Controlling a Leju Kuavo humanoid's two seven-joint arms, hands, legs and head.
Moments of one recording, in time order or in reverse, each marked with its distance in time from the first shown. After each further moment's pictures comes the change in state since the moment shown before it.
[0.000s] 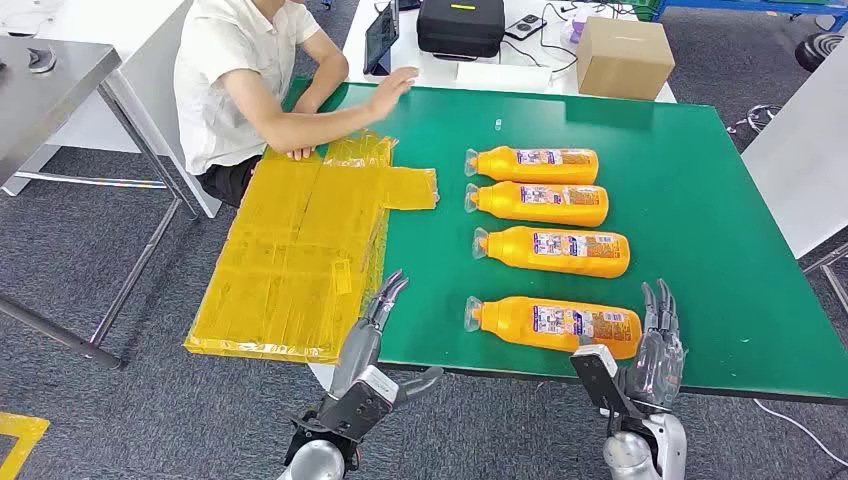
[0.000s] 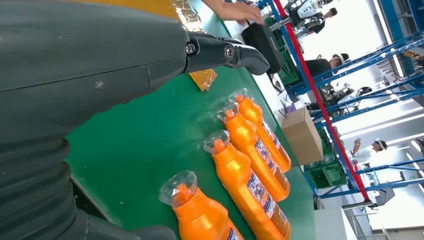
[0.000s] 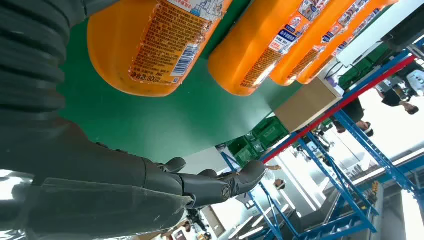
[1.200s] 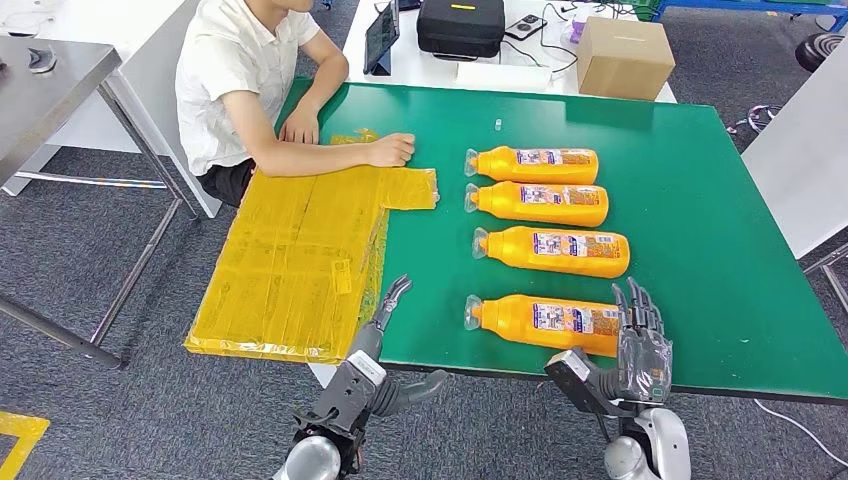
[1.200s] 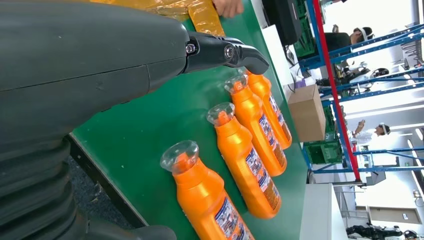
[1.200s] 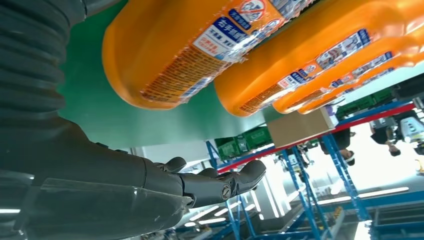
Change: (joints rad) left arm 0.001 -0.002 0.002 0.000 0.164 -0.105 0.020; right arm 0.010 -0.071 0.085 0.006 0.254 0.000 0.152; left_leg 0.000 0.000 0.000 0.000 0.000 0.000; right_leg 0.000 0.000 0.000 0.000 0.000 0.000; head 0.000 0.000
